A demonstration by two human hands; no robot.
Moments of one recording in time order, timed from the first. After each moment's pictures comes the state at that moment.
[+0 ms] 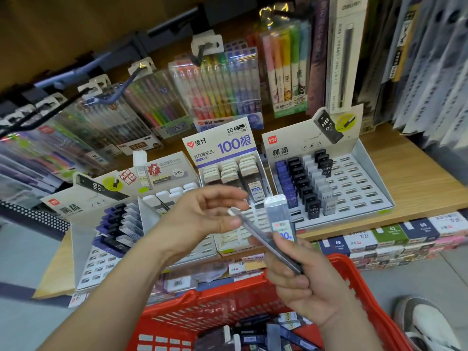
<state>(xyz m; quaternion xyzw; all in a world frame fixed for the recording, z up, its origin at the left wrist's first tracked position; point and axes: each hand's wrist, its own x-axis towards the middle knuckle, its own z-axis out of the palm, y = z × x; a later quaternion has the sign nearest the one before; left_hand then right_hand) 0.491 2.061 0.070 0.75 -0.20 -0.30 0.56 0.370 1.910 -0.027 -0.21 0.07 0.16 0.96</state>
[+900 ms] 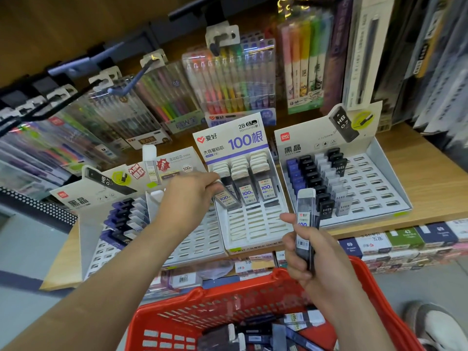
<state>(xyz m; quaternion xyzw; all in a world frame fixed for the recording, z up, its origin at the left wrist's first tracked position) 0.543 2.075 0.044 0.92 -0.34 0.14 0.12 0.382 1.913 -0.028 -0.35 0.23 0.00 0.91</state>
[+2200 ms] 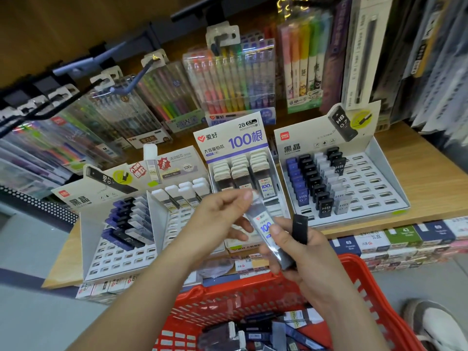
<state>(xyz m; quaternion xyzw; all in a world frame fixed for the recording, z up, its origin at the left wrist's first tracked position) 0.480 2.052 0.048 0.78 -0.12 -0.26 0.55 0.379 1.923 -0.006 -0.51 0.18 0.02 0.84</state>
